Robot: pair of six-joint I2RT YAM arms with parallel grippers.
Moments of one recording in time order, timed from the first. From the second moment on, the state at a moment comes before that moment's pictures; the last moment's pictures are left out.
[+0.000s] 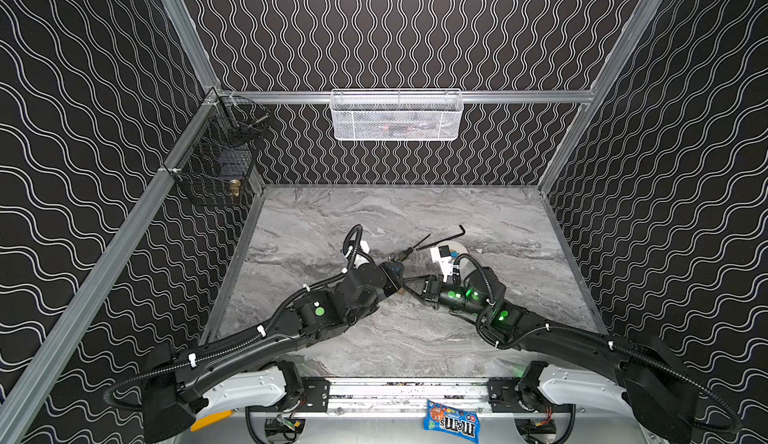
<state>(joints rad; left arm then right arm) -1.06 1.06 0.86 -0.27 -0.37 -1.28 0.86 1.15 0.50 0.60 -0.39 1.26</state>
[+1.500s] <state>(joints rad) -1.08 1.01 0.84 -0.21 -0.36 -1.33 0.87 1.16 0.43 0.82 -0.40 1.39</state>
